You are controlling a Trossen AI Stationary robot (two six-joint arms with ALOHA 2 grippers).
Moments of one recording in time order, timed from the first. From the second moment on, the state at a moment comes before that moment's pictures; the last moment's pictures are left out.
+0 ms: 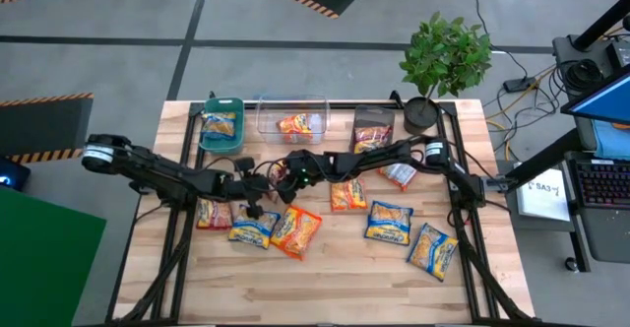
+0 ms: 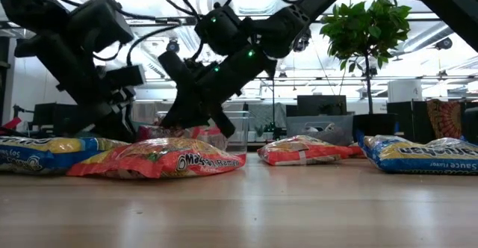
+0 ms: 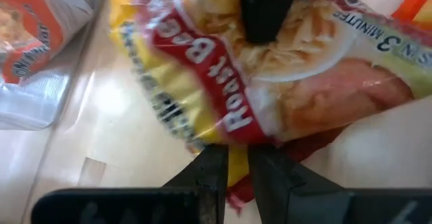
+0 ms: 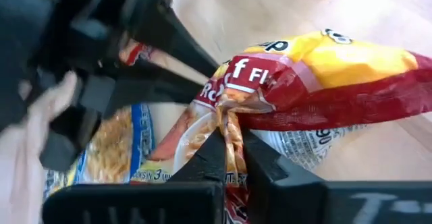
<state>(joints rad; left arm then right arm) -0.09 1.28 0.40 -0.09 -0.46 -0.08 -0.10 2.22 1.53 0.09 -0.09 0.59</state>
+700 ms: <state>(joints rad) -0.12 0.68 0.40 -0.05 -0.50 0.04 -0.11 1.74 1.53 -0.55 0.24 0.32</state>
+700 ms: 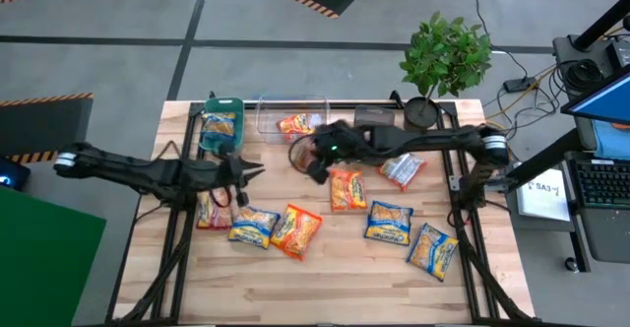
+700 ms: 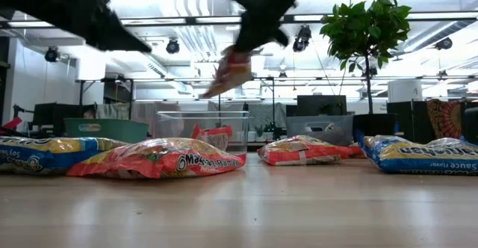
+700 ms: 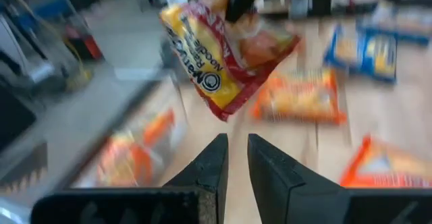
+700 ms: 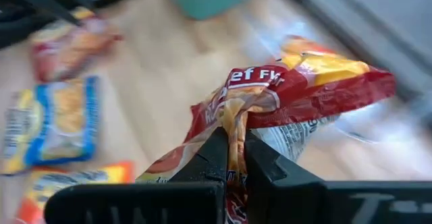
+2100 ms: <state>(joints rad) -0.12 0.62 0.40 0.08 -0.50 0.07 -0.32 1.90 1.34 -0.75 0.75 0.62</state>
